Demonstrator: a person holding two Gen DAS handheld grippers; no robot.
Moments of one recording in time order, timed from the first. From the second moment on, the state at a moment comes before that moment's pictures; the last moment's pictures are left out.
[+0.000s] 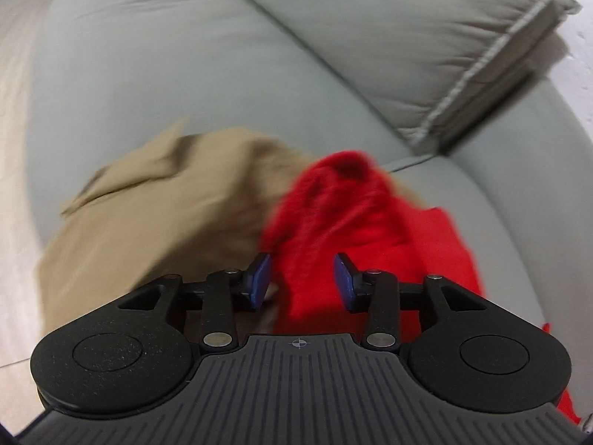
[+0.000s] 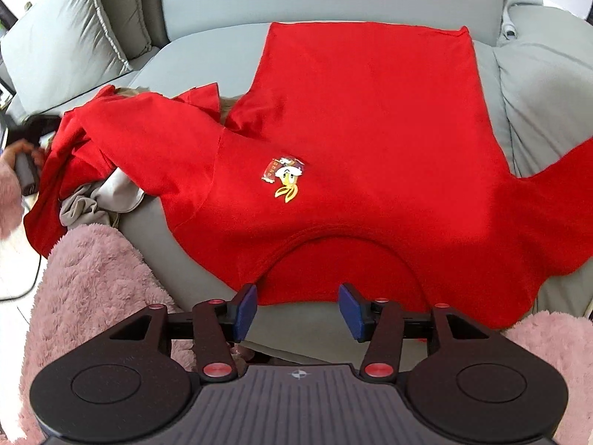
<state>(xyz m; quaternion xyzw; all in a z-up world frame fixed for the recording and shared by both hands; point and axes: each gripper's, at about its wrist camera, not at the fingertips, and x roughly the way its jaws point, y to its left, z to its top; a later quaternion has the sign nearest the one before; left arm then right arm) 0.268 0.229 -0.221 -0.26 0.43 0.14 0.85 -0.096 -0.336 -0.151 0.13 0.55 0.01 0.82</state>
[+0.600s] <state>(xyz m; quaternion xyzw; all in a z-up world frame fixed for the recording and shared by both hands) 0.061 -0.035 -0.149 -0.05 0.53 -0.18 0.83 -0.151 -0.394 -0.177 0.19 0.53 -0.04 0.82</state>
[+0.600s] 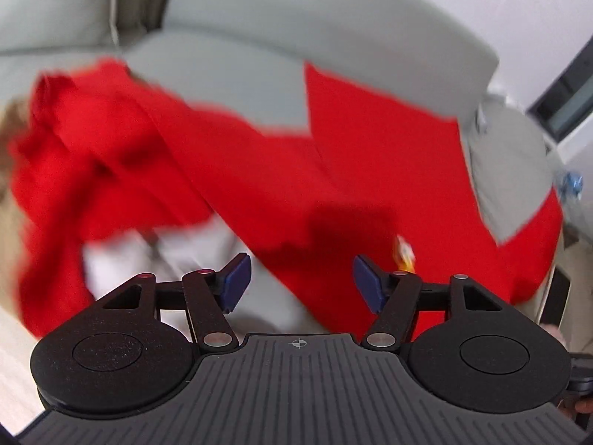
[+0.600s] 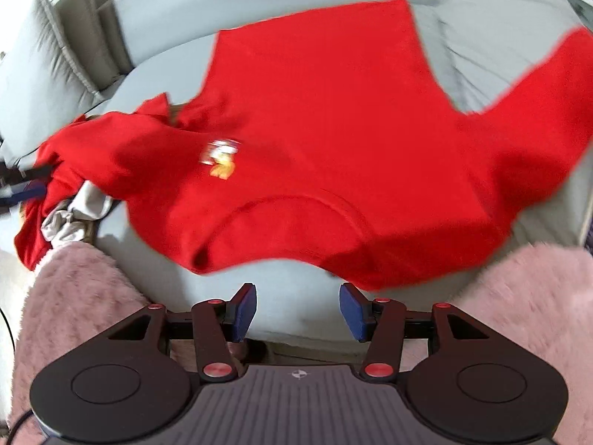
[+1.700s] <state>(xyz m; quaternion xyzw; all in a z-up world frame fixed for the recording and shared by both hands) 0.059 -0.078 -0.229 -0.11 0.56 -0.07 0.82 -0.178 -0.414 -0.186 0.22 0.51 -0.02 0.83</state>
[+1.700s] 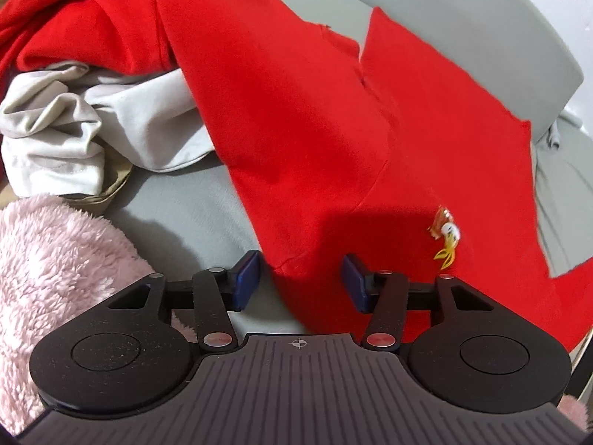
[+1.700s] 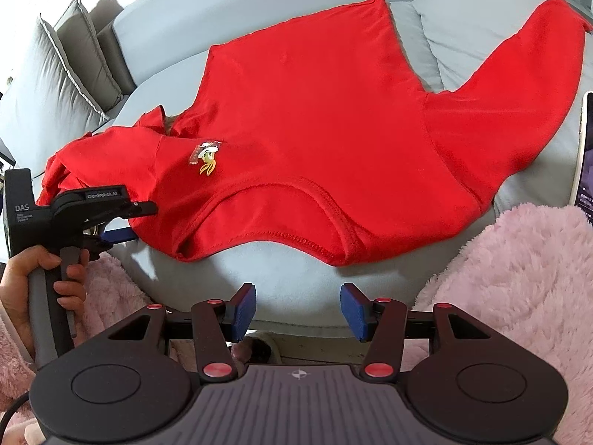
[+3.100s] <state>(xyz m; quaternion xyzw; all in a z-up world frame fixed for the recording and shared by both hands) -0.052 -0.205 -0.204 0.27 0.45 -0.26 0.81 -0.133 -0.410 -0.211 0.09 0.54 0.01 0.84</state>
